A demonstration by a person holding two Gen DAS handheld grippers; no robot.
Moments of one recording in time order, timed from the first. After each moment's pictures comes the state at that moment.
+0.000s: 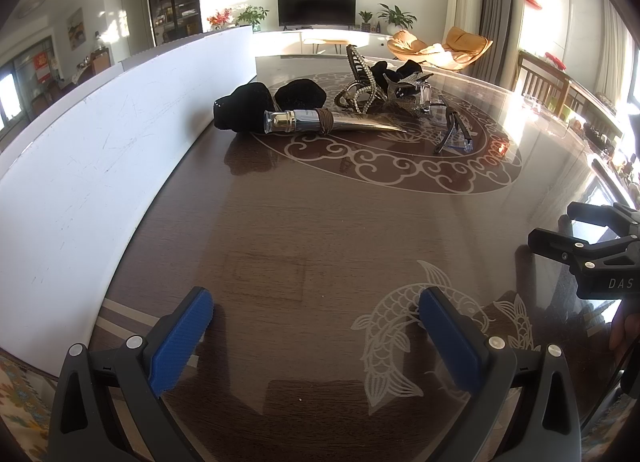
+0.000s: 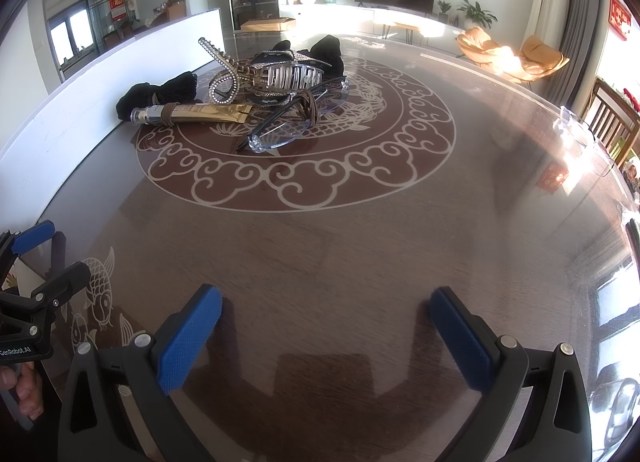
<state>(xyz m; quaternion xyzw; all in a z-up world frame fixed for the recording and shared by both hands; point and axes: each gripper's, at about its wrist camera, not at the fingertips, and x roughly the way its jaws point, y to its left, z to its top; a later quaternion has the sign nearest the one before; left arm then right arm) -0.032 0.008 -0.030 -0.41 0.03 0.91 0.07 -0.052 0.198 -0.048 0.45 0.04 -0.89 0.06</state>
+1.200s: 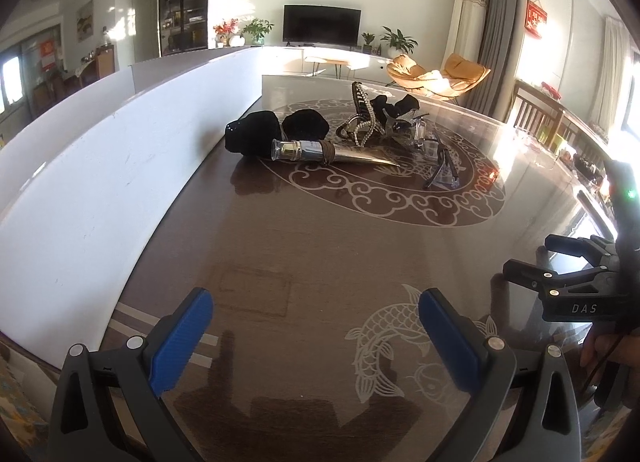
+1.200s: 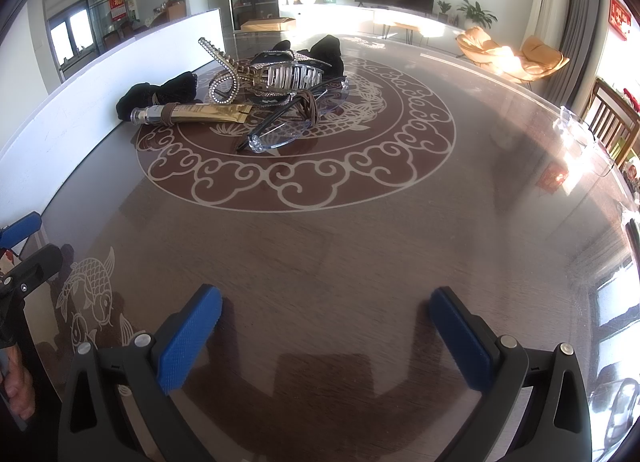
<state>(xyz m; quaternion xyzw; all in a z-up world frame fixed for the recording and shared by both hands) -0.025 -0.006 -0.012 -0.38 -0.01 0.92 0.08 -0.052 0.199 -0.048 0.45 0.04 -0.89 0.06</state>
